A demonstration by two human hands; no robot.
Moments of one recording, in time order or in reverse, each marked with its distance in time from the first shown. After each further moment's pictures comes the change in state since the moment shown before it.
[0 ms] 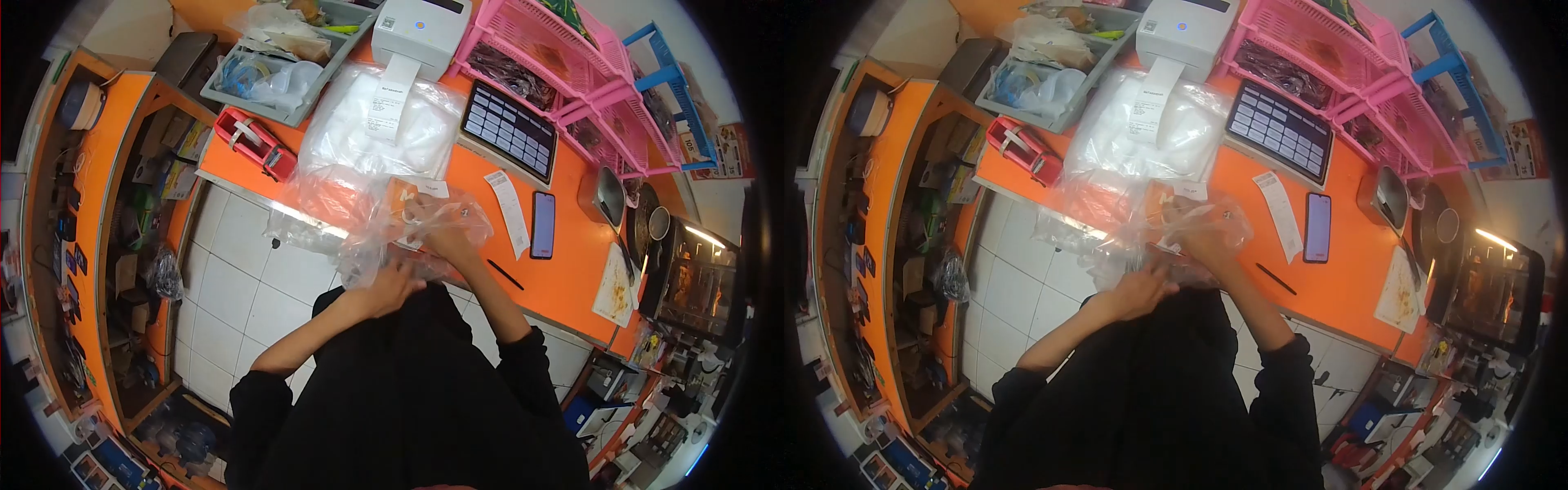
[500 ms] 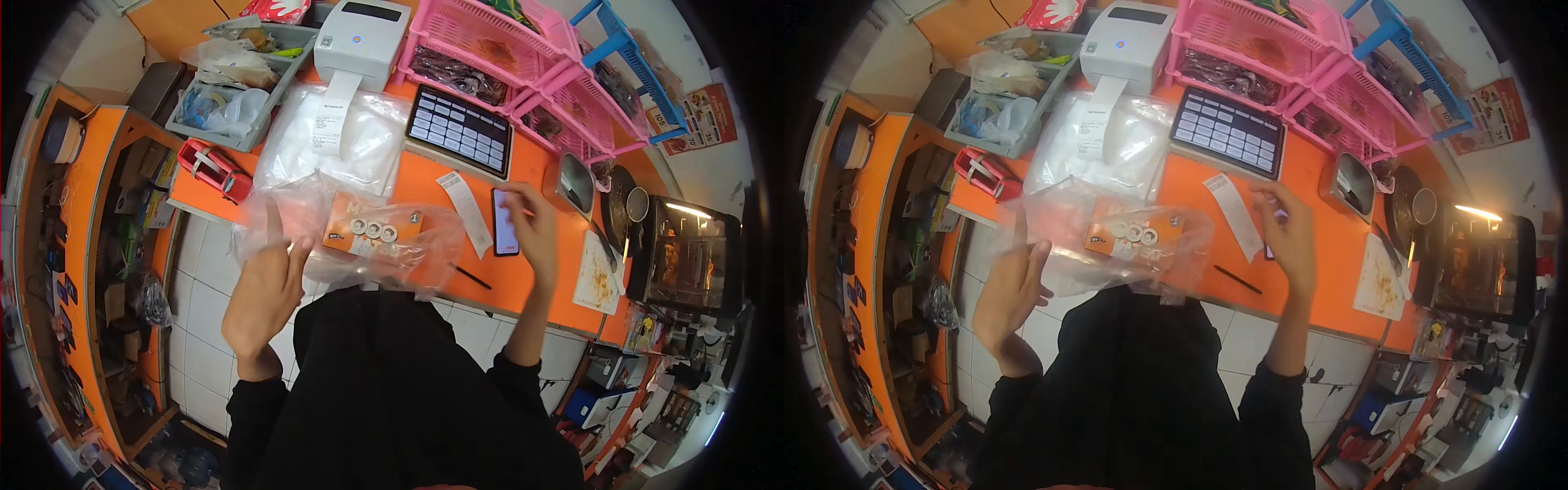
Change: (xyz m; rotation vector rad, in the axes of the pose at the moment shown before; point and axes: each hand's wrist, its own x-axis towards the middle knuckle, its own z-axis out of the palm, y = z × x) left_hand -0.045 0.078 -0.136 0.121 0.290 -0.301; right_hand -0.105 -0.034 -0.207 0.317 0.412 0.422
